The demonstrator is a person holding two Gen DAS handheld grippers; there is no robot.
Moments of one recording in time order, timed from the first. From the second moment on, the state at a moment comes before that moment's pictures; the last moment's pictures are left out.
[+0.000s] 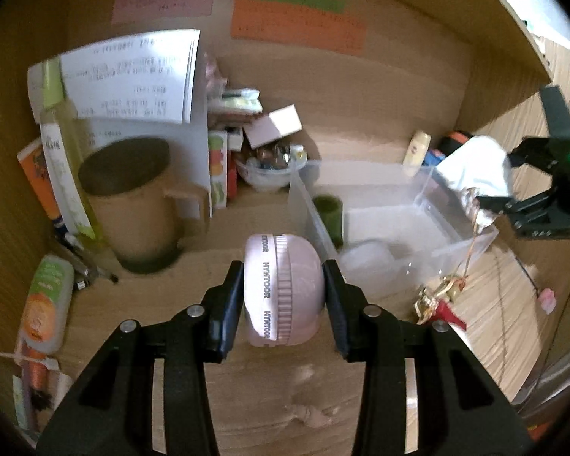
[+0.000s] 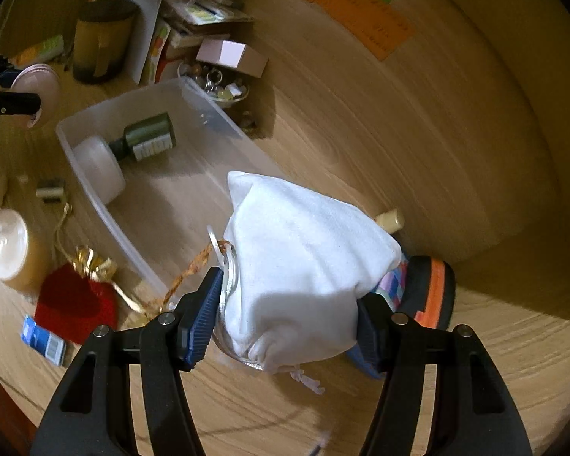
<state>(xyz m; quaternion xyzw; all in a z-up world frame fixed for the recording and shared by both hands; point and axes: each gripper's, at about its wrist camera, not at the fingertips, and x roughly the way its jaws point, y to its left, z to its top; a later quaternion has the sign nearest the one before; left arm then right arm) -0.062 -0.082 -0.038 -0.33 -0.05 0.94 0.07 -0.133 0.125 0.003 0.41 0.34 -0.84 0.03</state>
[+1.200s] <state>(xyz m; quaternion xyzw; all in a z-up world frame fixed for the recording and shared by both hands) -0.162 0.006 -0.020 -0.37 0.00 0.92 0.13 -0.175 0.156 -0.016 0.40 0.20 -0.89 0.11</state>
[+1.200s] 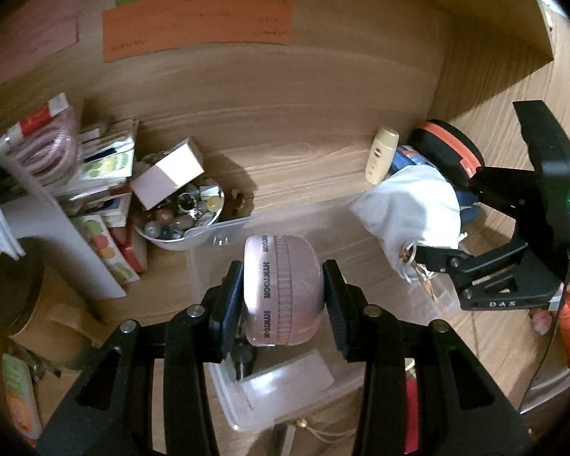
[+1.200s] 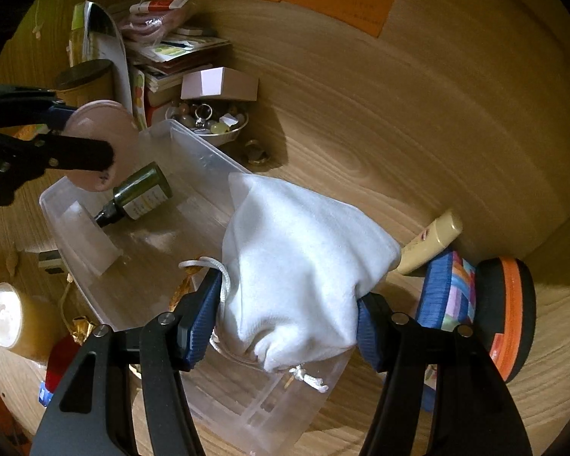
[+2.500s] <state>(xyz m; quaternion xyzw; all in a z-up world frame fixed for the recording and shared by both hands) -0.215 0.047 -0.072 -0.46 0.07 0.88 0.12 -0.205 0.164 -0.053 0.44 0.13 -0.88 0.14</state>
